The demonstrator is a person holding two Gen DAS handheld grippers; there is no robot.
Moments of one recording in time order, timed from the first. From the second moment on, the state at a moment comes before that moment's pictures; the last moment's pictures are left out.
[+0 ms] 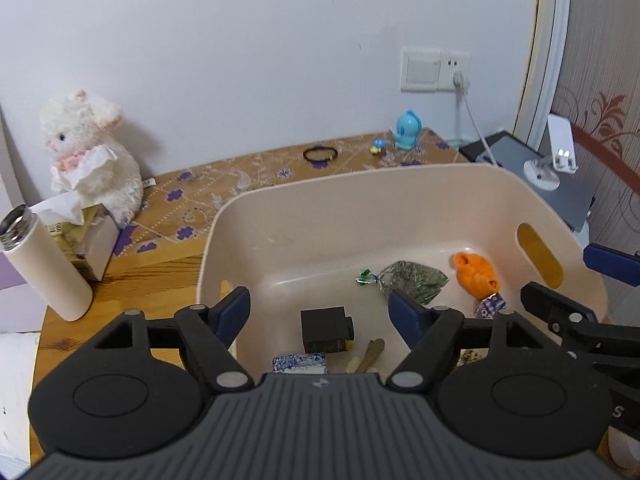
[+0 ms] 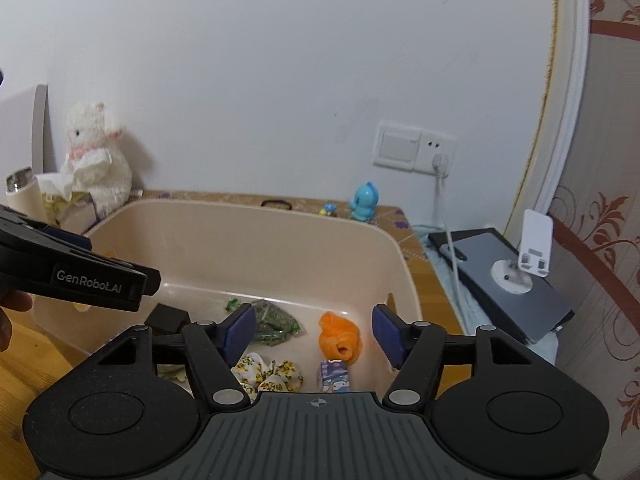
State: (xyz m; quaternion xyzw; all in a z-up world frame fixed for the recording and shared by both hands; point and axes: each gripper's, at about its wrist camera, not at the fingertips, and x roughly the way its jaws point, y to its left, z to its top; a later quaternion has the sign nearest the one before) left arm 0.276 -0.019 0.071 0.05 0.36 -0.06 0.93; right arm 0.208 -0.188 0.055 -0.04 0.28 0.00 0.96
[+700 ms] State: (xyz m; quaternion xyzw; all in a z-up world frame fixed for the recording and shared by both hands) left arm 0.164 -0.007 0.094 0.02 0.29 -0.07 0.95; right arm 0.113 -0.202 0.076 -0.03 0.22 0.02 0.97
